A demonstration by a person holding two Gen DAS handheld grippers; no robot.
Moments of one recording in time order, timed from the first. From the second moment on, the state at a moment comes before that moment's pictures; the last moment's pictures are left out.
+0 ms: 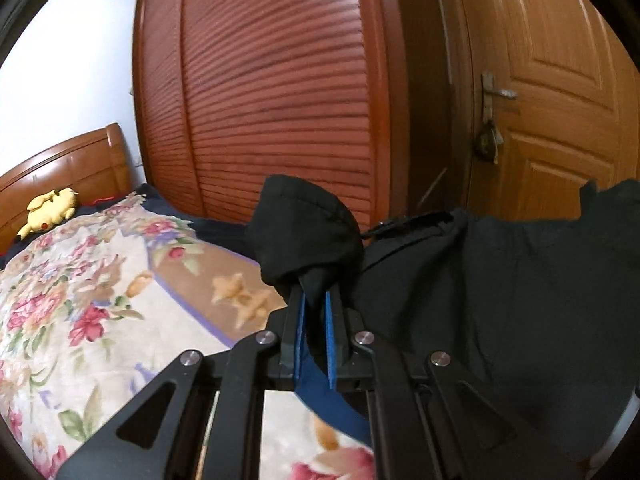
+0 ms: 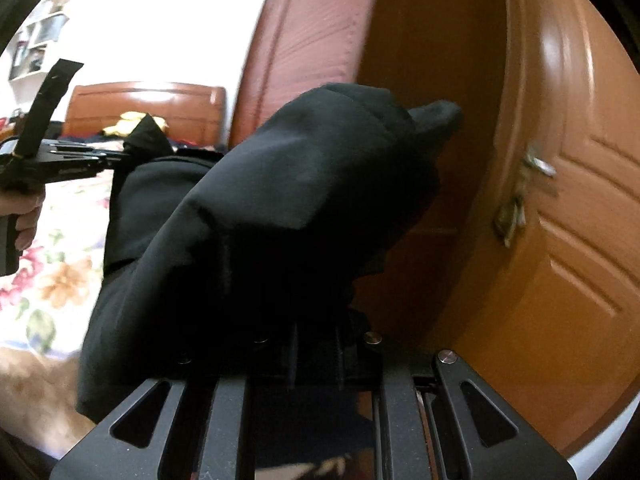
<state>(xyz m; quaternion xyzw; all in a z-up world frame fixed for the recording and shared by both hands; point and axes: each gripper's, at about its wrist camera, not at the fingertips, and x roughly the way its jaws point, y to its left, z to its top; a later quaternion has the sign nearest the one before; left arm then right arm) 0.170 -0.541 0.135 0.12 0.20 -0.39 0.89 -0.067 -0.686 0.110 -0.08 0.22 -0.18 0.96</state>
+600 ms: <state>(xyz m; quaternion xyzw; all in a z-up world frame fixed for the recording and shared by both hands) 0.133 -0.486 0.104 0.15 0.23 -0.38 0.88 -0.102 -0.695 0.103 -0.02 0.22 -0.21 0.95</state>
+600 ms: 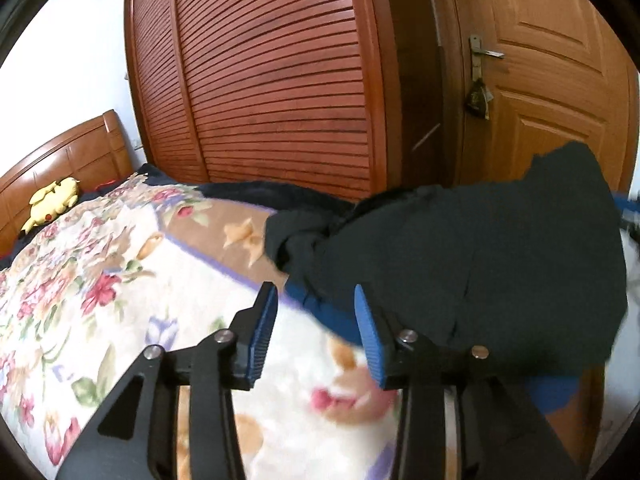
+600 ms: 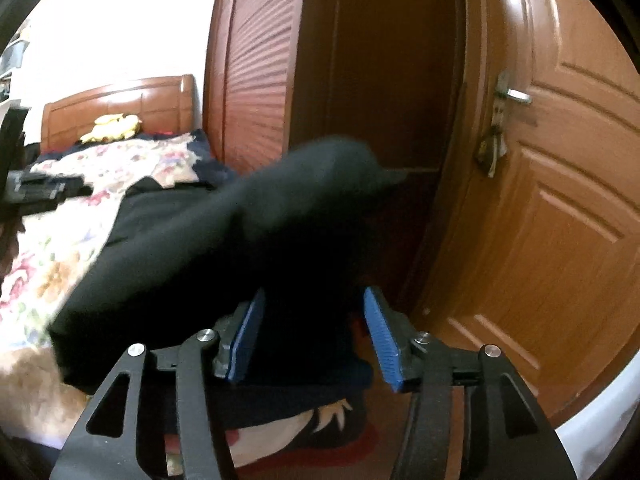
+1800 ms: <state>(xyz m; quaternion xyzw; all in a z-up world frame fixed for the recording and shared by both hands) 0.031 -0.228 0.059 0.09 0.25 -0.31 0.91 -0.050 -0.643 0.110 0.00 0.27 -0.23 0.94</state>
